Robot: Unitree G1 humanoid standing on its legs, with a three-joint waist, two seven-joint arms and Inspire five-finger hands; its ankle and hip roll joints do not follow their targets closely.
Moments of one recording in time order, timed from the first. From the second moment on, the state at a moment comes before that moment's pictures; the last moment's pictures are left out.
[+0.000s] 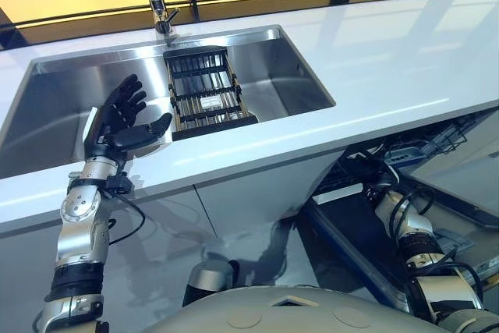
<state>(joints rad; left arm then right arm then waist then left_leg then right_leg) 0.05 0.44 0.24 0.09 -0.39 -0.17 -0.19 -0.17 -0.44 0.00 0.70 0.39 0.16 -0.05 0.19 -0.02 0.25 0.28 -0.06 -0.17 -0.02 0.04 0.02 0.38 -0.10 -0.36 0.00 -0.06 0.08</state>
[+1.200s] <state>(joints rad) 0.27 0.52 0.45 0.19 -0.33 -0.25 -0.14 0.32 -0.34 -0.36 0.47 0.30 -0.13 0.05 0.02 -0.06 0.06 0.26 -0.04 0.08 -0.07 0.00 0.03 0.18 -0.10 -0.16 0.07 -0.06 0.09</state>
